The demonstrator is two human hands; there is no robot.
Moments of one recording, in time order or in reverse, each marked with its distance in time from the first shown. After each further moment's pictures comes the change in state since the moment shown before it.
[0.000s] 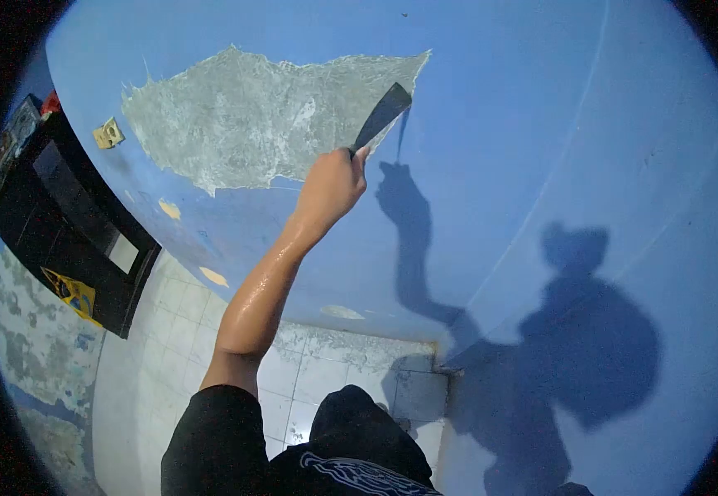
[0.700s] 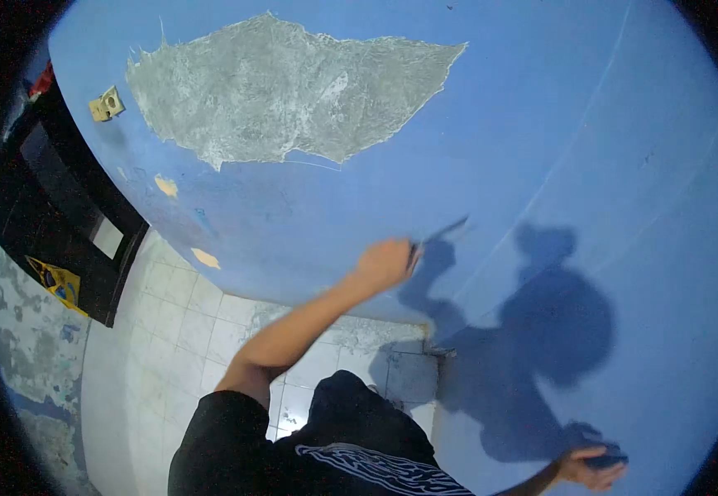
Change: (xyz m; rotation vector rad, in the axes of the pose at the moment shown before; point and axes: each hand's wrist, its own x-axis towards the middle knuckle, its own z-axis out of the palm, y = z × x) left_hand -0.151 -0.019 0.082 -0.042 -0.492 0.091; right_hand 0.001 -0.030 0.013 0.395 0.118 0.065
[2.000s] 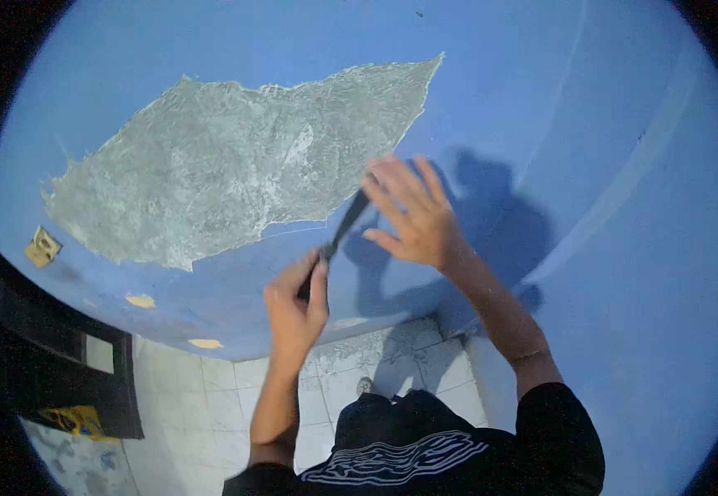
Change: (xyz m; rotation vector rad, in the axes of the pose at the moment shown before) left_hand -0.006 -0.093 -0.169 -0.429 0.492 0.091; right_hand 0.175 -0.536 0.048 1.303 -0.422 -0.506
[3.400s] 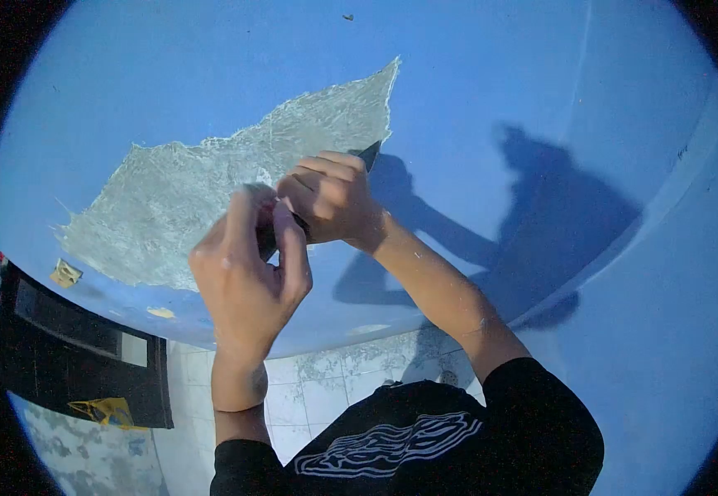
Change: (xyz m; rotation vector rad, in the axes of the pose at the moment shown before) left_hand 0.122 0.116 0.028 0.472 0.064 0.312; right_hand 0.098 0.031 0.051 0.428 0.689 -0.159
